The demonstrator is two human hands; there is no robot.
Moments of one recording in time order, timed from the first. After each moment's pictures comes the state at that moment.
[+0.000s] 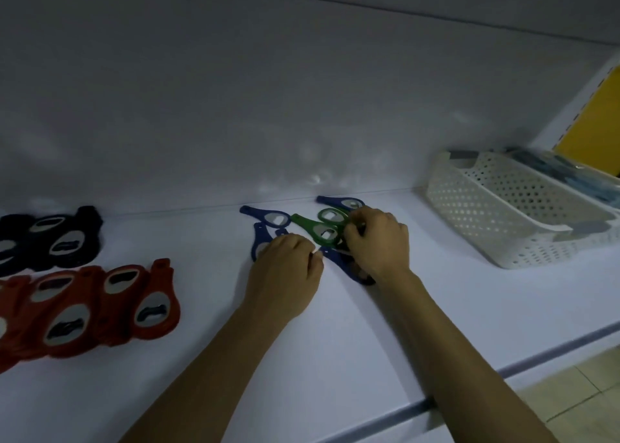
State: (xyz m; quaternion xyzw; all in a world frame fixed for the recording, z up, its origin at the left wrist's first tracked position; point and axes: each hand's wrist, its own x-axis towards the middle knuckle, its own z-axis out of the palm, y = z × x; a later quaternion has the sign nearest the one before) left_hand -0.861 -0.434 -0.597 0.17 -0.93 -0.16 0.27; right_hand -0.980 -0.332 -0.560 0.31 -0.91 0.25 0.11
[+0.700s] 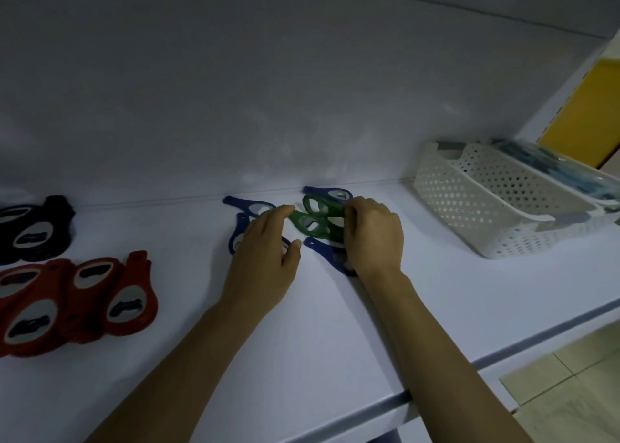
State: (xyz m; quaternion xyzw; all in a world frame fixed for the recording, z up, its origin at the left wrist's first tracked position) left_hand -0.856 -0.432 -0.589 0.18 -0.87 -0.32 0.34; right_hand -0.981 -0.325 -0.570 0.32 -0.90 0.24 0.19
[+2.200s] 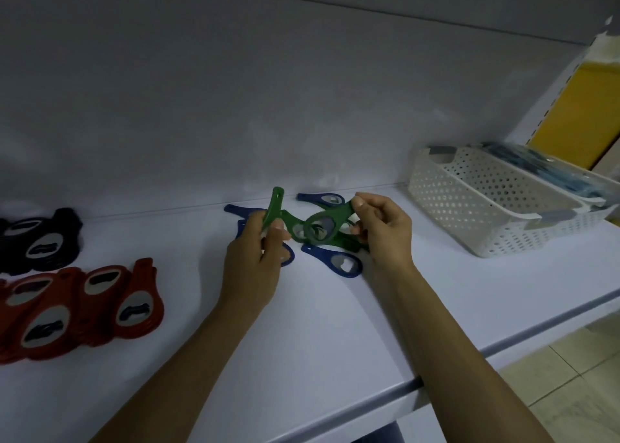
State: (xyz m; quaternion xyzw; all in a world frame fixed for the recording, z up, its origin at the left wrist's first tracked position) left_hand -0.847 -0.429 -0.577 0.20 -0.76 -0.48 0.38; right_hand -0.979 -0.315 -0.560 0.15 -0.58 0.79 -0.10
